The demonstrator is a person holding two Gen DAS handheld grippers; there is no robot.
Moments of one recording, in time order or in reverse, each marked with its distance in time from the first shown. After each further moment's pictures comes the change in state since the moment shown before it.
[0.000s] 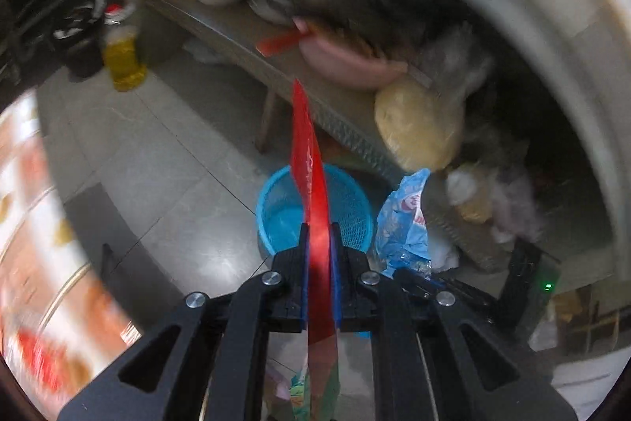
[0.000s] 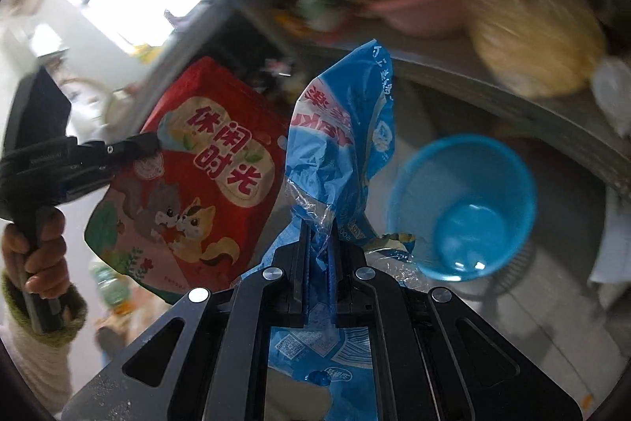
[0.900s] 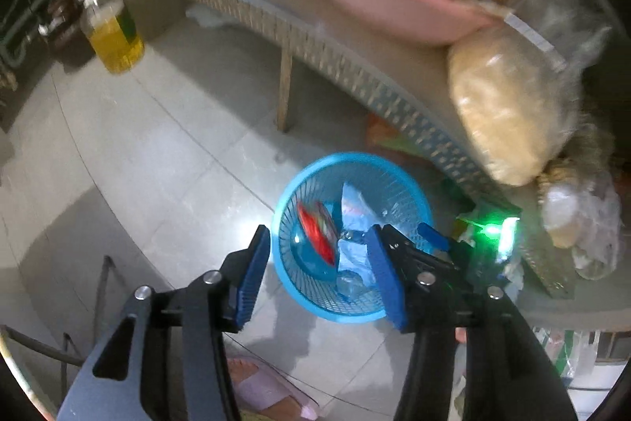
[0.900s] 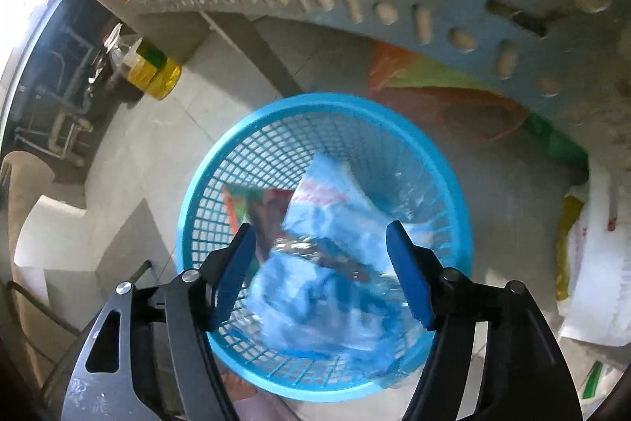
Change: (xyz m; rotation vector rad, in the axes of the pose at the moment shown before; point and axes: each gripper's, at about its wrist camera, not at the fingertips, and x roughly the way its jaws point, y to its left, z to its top) left arm 0.136 0.017 0.055 0.015 0.104 0.140; right arm 0.159 -0.110 0.045 0.116 0.113 -0.393
